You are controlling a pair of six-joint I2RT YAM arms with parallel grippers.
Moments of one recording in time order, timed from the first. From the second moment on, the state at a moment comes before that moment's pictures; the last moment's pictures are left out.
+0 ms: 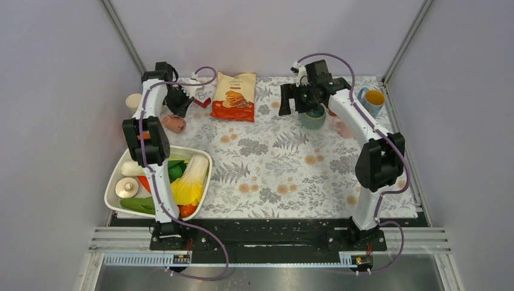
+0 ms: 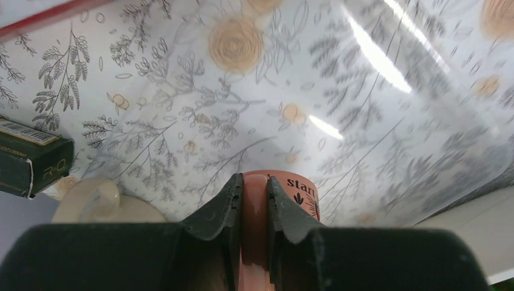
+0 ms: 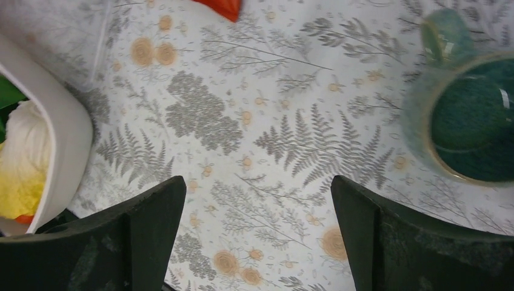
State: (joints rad) left arm 0.12 2.25 2.10 -1.14 0.28 1.02; right arm 0.33 1.89 1.77 -0.76 -0.31 0.14
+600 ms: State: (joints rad) left arm -0.01 2.11 2.11 -0.99 0.65 0.35; right arm 0.56 1.95 1.68 -0.10 -0.70 0.58
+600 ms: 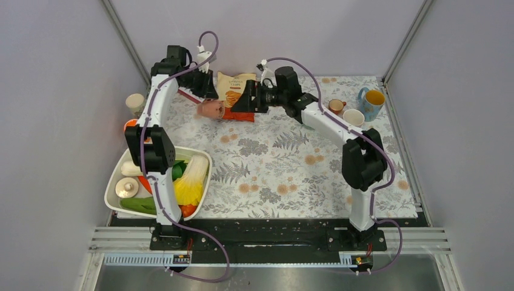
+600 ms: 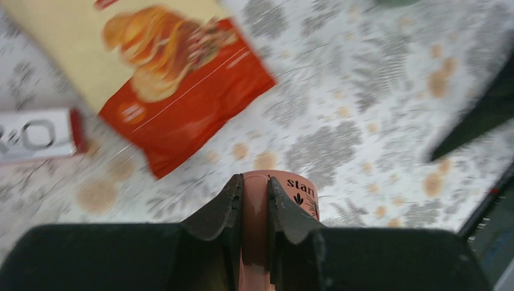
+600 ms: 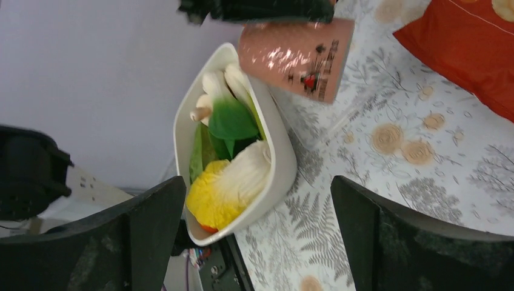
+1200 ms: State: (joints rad) left arm -0.09 1.96 2.11 -0.81 0.95 0.04; right arm 0.56 2.07 1.67 0.31 -0.80 0.90
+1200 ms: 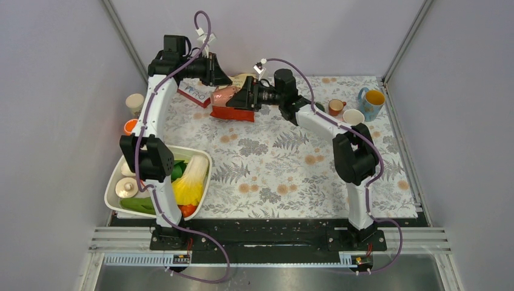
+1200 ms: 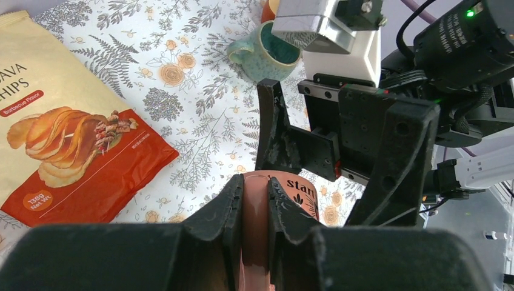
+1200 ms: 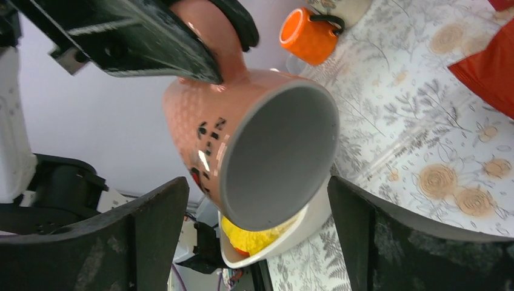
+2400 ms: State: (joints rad) left arm -0.14 1.95 2.09 -0.84 1.01 0.06; right arm 0.55 1.95 1.66 0.22 -0.82 0.67
